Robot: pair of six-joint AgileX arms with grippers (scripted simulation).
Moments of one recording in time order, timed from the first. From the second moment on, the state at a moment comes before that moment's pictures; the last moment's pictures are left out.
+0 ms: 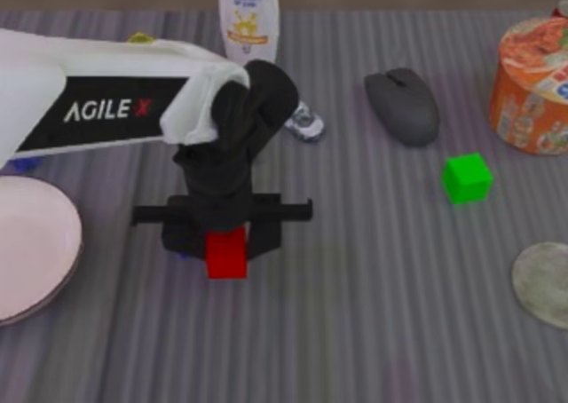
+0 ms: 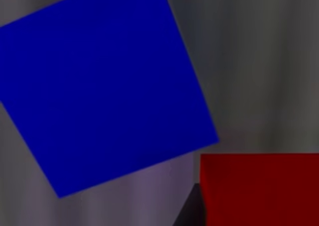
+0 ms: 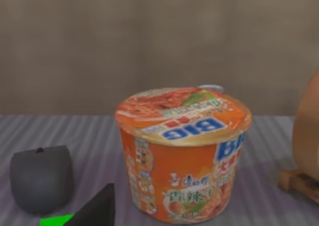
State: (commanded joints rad) left arm -0.61 2.04 1.37 -0.88 -0.02 -0.60; right arm 0.00 0.00 0.00 0.00 0.00 0.00
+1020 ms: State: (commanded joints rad) left arm -0.61 2.04 1.37 -0.88 -0.02 -0.60; right arm 0.00 0.00 0.00 0.00 0.00 0.00
